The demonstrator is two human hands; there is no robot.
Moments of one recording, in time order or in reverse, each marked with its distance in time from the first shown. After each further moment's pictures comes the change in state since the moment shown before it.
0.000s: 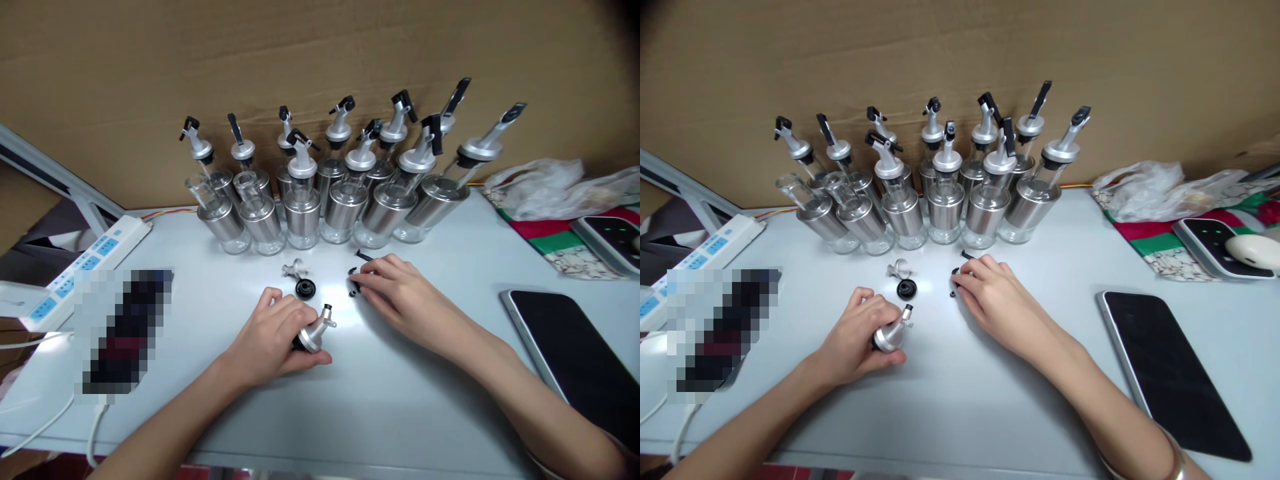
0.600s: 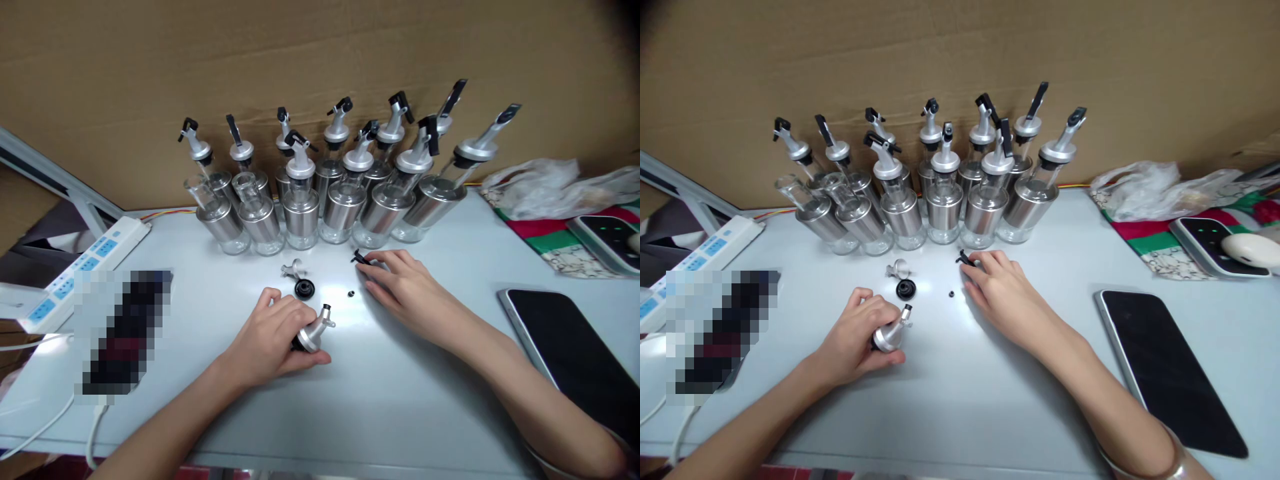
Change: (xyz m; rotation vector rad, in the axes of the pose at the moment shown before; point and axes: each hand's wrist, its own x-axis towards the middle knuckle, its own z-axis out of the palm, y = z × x) left_hand -0.001 -0.001 0.001 0.026 0.000 0.001; right_hand -0.003 0.014 0.007 -0.131 -0.010 0.099
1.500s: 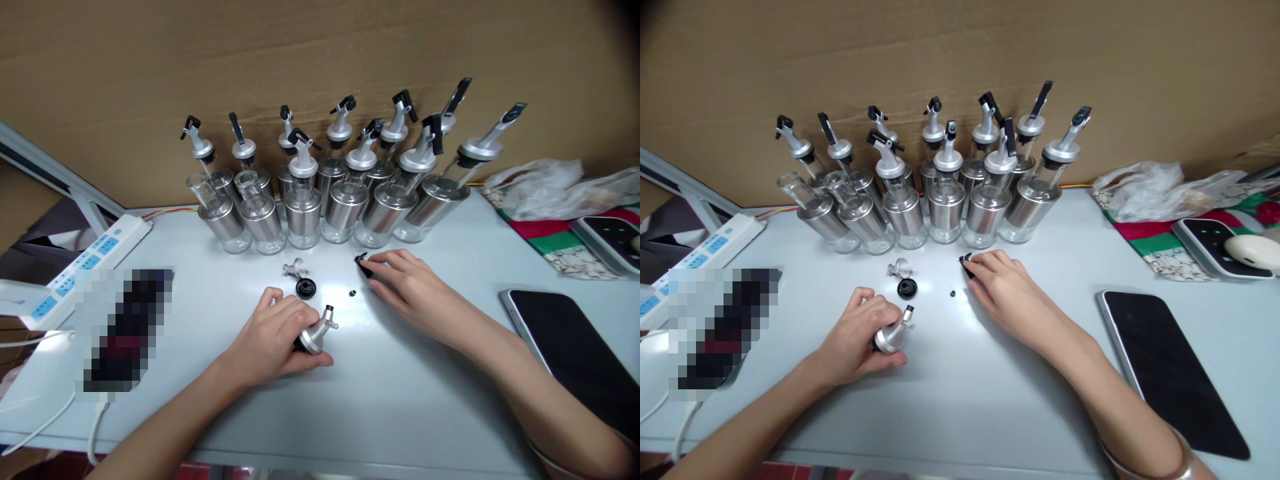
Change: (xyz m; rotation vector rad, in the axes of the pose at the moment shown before) left_hand 0.001 0.001 -0.001 -0.004 0.014 0.017; right_hand 0.000 0.006 -0.003 0.068 0.004 -0.039
